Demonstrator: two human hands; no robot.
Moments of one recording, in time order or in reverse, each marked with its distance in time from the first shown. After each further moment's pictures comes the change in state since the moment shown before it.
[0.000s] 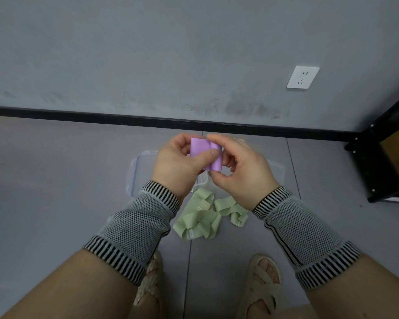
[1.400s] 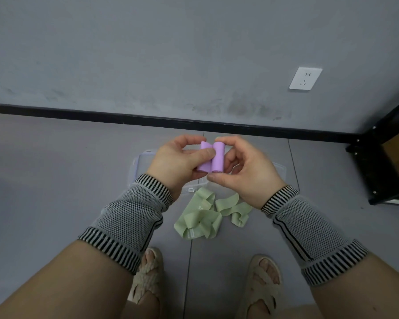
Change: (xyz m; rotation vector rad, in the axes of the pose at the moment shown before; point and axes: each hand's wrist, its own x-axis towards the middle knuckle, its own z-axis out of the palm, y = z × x) left_hand 0.002 0.012 -0.008 -0.054 -0.062 -0.188; right_hand 0.002 0.000 -0.006 0.244 -0.109 0.196
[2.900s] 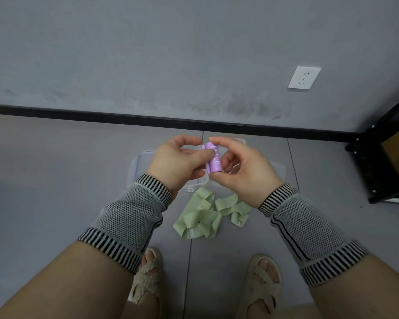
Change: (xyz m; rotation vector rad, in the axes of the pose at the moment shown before) left_hand 0.003 -0.004 0.001 0.124 0.033 0.034; right_hand -0.001 0.004 0.000 -0.048 -0.025 0.020
